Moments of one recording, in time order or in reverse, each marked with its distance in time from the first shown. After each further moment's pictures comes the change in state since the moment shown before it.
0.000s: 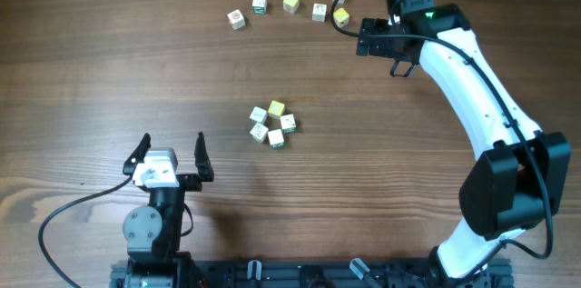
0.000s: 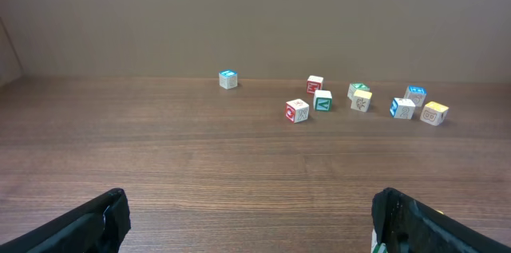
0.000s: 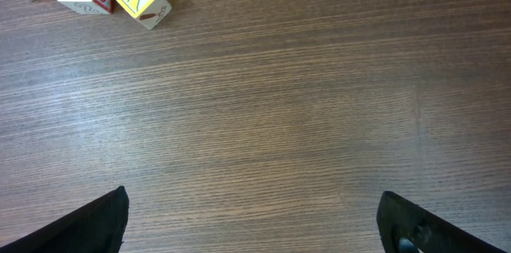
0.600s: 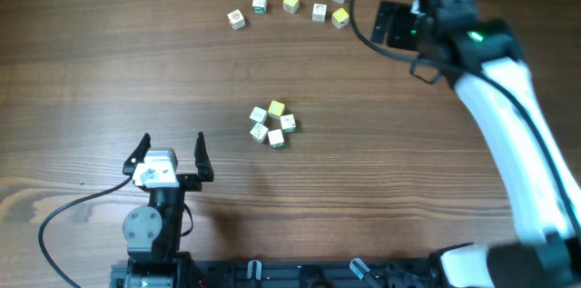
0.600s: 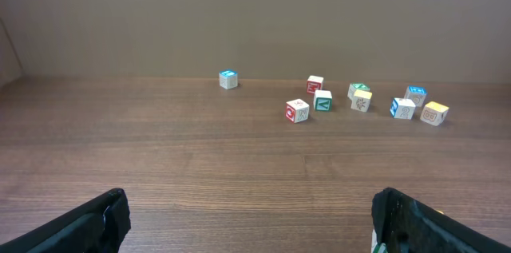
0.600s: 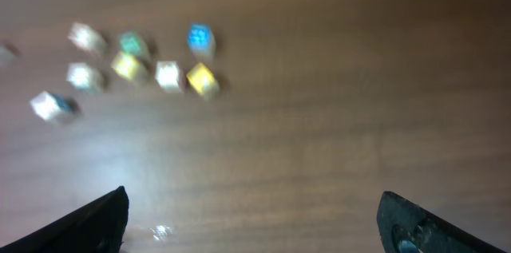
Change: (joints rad) left arm 0.000 0.000 0.000 0.000 0.000 0.000; right arm 0.000 -0.322 -0.007 0.006 0.016 -0.009
